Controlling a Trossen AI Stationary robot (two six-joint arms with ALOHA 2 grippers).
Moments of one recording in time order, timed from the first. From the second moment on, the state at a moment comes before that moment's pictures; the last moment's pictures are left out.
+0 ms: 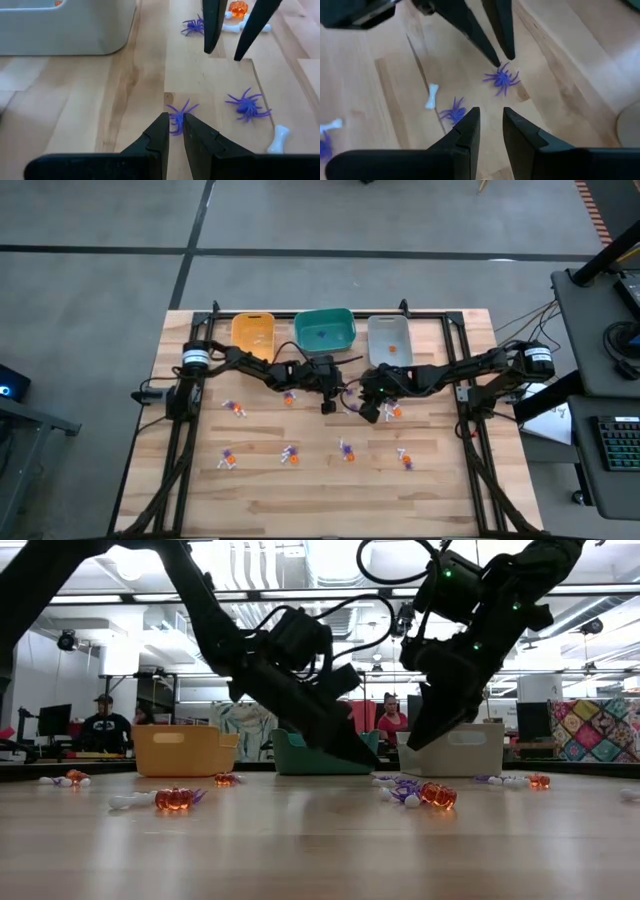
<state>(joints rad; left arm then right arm) 0.17 2.07 1.05 0.44 0.06 0.11 -0.07 1.51 0.71 -0.12 0.11 0.37</state>
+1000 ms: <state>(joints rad) 0.17 2.09 1.05 0.43 0.01 0.12 -0.07 1.51 0.71 -0.11 0.10 0.70</state>
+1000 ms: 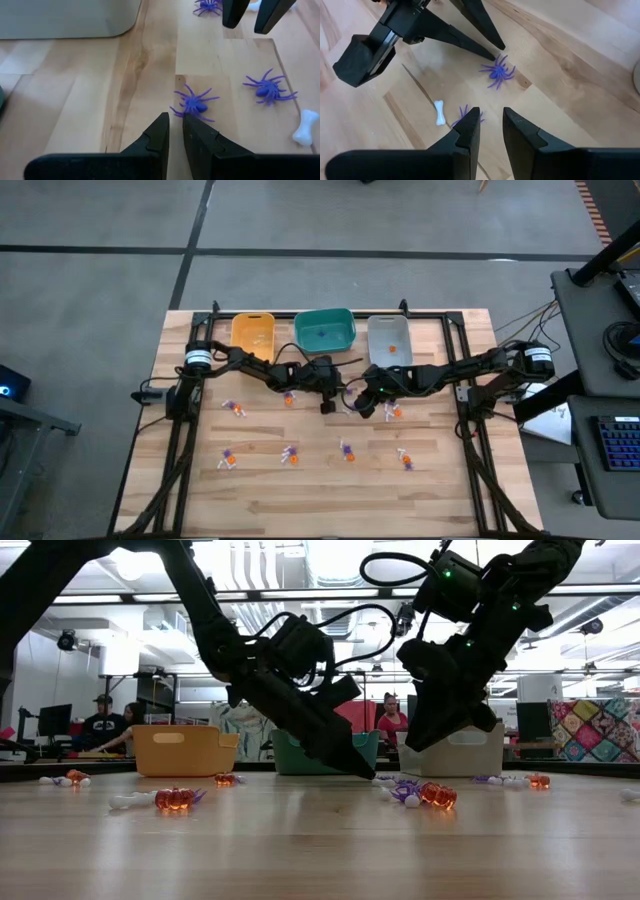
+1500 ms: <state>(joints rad) 0.17 2.08 1.05 0.43 0.04 0.12 -0.07 1.57 0.71 -0.04 0.16 0.77</state>
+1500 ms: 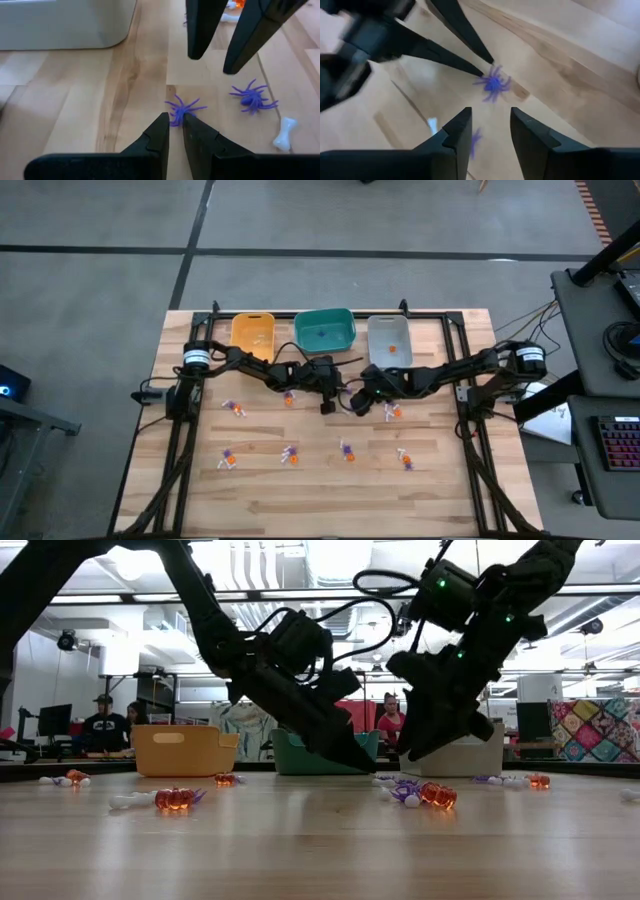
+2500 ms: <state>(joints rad) 0.18 2.15 1.07 0.50 0.03 0.12 -0.08 1.70 0.71 0.08 0.20 0.80</state>
